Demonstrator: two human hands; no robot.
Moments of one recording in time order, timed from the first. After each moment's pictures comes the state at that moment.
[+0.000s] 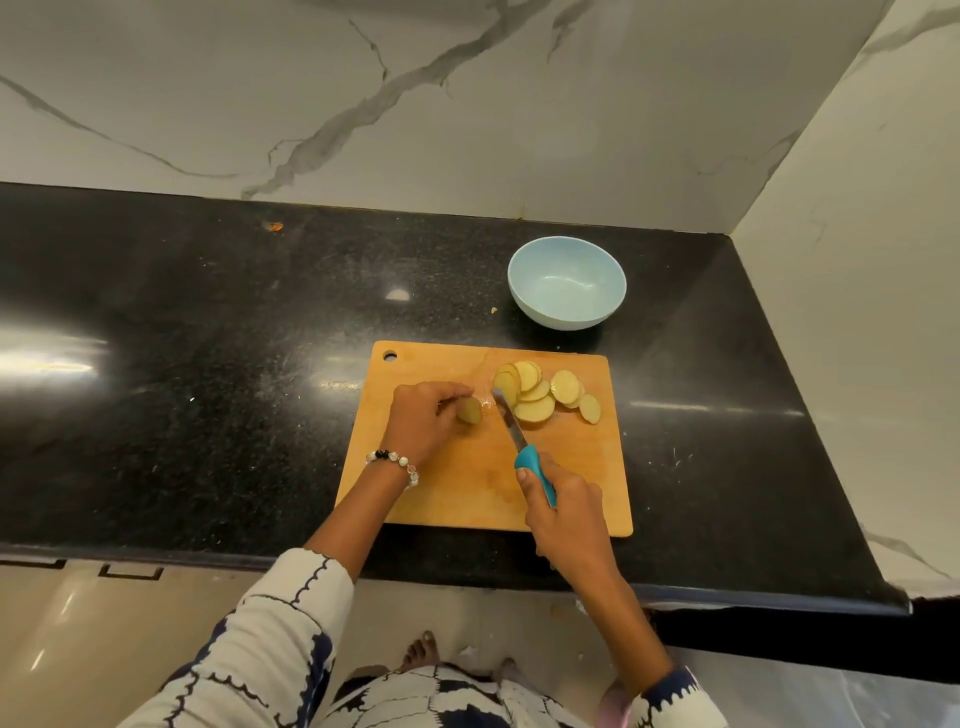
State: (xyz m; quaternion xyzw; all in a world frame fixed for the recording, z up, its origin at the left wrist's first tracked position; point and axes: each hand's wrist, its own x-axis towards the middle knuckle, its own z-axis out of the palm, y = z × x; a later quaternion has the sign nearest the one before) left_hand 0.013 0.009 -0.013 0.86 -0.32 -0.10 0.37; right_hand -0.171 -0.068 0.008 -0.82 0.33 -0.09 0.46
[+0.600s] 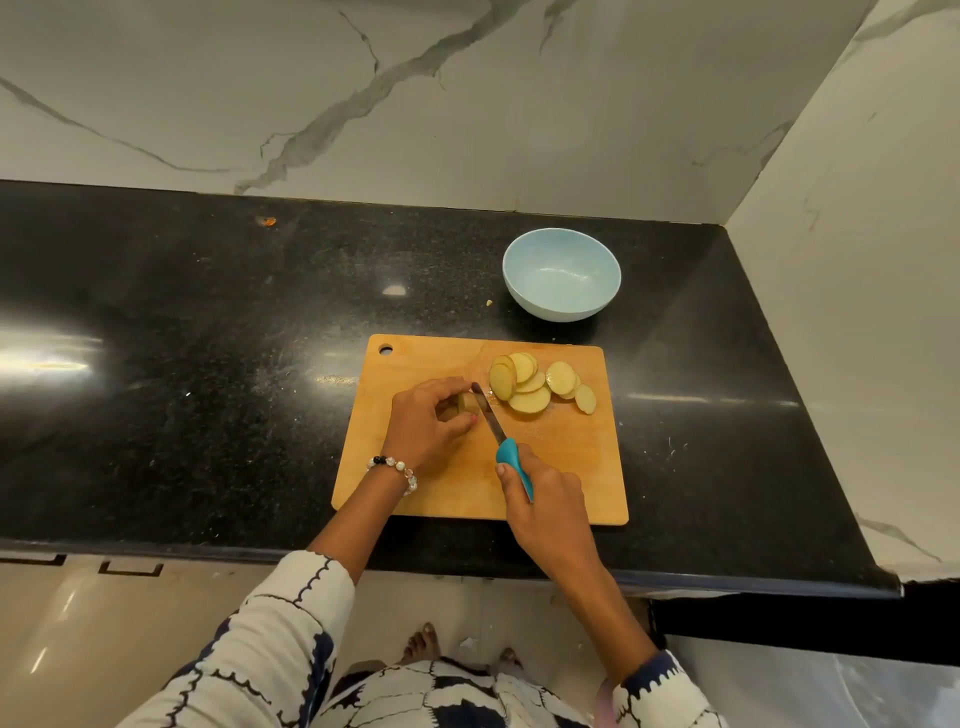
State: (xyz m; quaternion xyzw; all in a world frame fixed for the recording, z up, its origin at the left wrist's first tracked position) left_hand 0.001 0.012 -0.021 0.84 -0.32 -0.12 0.42; right_hand -0.168 -0.056 0.013 -0.86 0.29 -0.08 0.41
